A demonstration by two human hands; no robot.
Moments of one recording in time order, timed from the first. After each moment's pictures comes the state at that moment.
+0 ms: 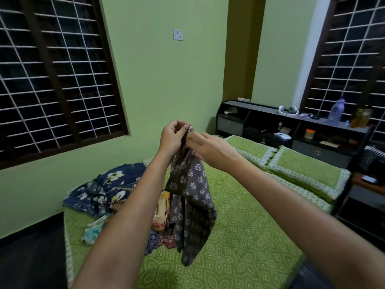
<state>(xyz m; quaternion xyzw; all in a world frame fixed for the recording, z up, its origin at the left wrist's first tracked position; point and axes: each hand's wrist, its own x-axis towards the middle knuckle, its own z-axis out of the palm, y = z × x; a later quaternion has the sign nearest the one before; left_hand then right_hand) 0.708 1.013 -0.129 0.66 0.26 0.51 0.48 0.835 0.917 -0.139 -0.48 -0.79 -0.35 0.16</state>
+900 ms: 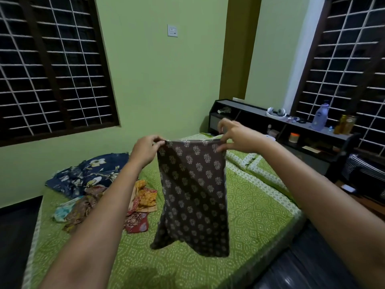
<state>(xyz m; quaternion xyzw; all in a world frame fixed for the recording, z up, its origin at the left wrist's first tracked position) 0.838 0.886 -0.174 0.79 0.45 0.38 0.18 1.114 0.763 -0.112 -0.63 -0.77 -0.05 0.06</state>
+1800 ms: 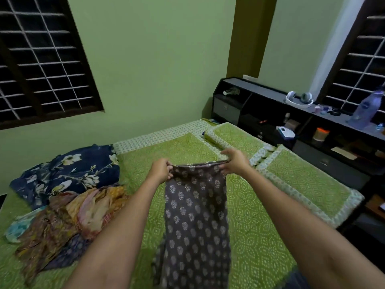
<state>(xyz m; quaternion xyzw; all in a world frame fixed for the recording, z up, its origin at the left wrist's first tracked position) 1.084 1.135 -0.312 0.71 0.57 0.21 0.36 1.328 1.046 -0.279 -0.77 -0.46 0.31 0.33</state>
